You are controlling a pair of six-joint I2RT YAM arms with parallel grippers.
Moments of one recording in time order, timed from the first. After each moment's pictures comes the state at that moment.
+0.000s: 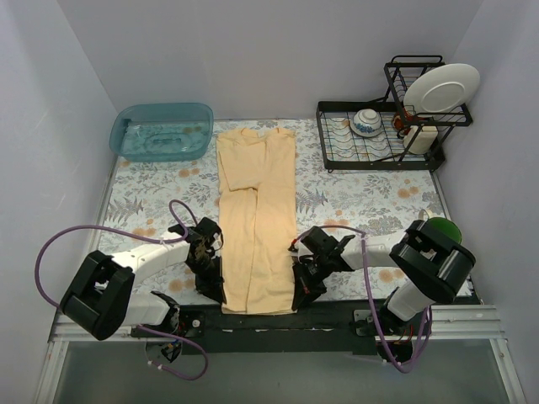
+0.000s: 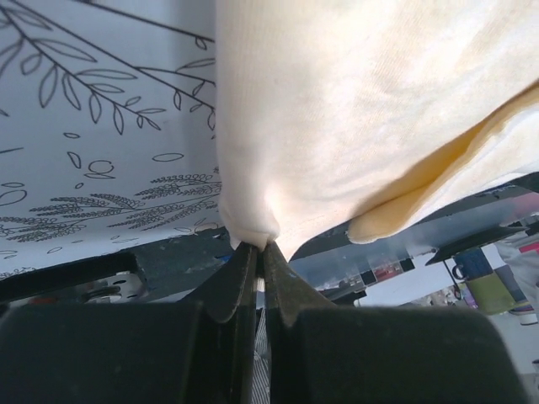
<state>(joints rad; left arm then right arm) -0.55 1.28 0.54 -0.84 0.44 -0.70 0.90 1.56 0.51 -0.14 -0.75 0.75</state>
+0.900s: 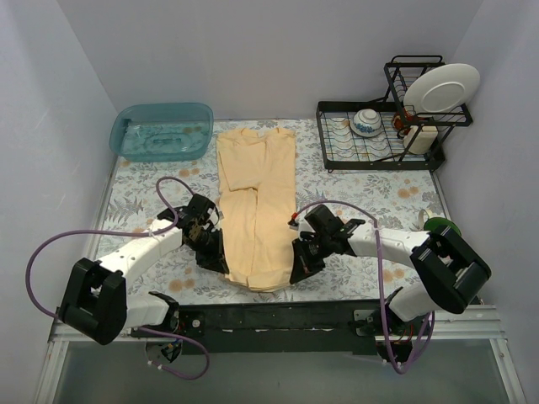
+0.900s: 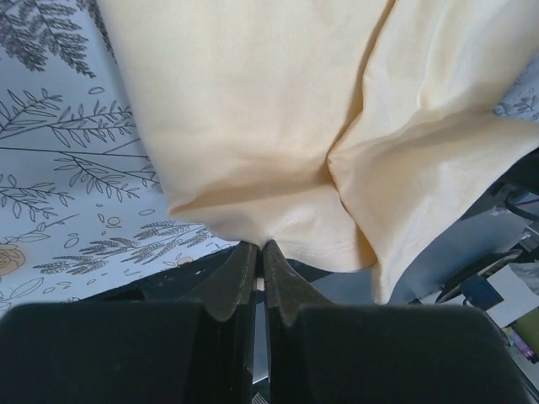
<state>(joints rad) -0.45 1.24 0.72 -0.83 0.40 -0.55 0.80 1.45 0.65 -0.30 -0.64 0.54</state>
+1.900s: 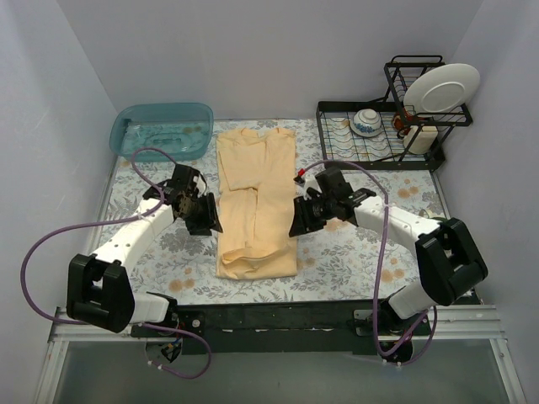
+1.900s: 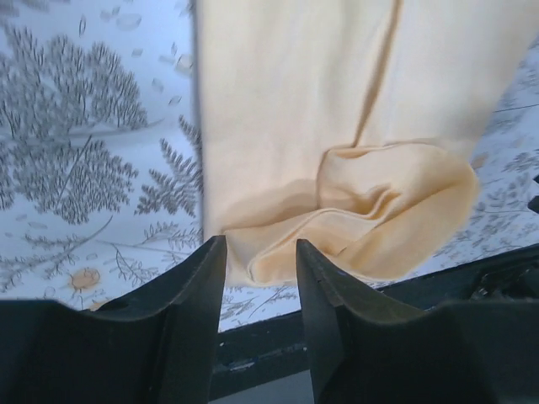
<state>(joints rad) -0.29 1.32 0.93 -0.81 0.22 -0.50 0.62 1.51 0.90 -0.34 -0.54 0.33</state>
